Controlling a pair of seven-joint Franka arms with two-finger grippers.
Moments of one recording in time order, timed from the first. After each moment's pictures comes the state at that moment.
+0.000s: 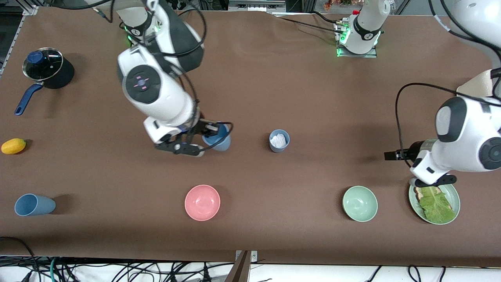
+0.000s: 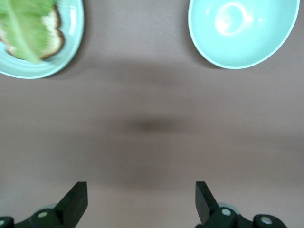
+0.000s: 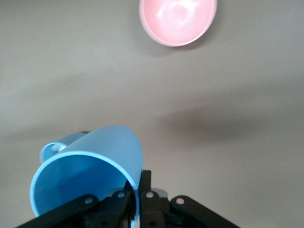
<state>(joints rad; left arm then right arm) 0.15 0.51 -0.15 -1.45 0.04 1.70 -0.12 0.50 0.59 0.10 -1.15 0.10 1.76 0.77</state>
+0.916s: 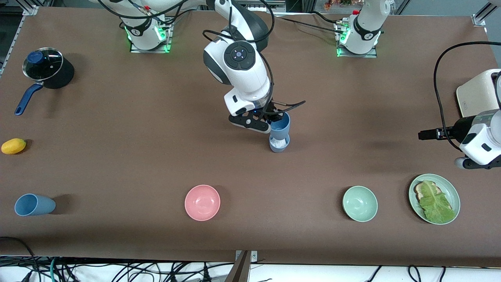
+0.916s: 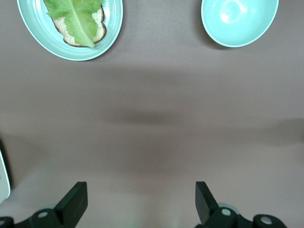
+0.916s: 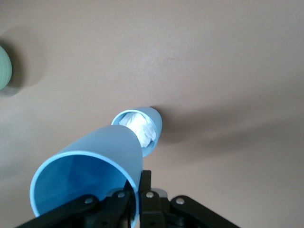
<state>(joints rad) 0.21 0.41 -0.16 -1.35 0.04 1.49 -0.05 0.74 0.72 0.09 -1.14 0.07 2.04 1.13</state>
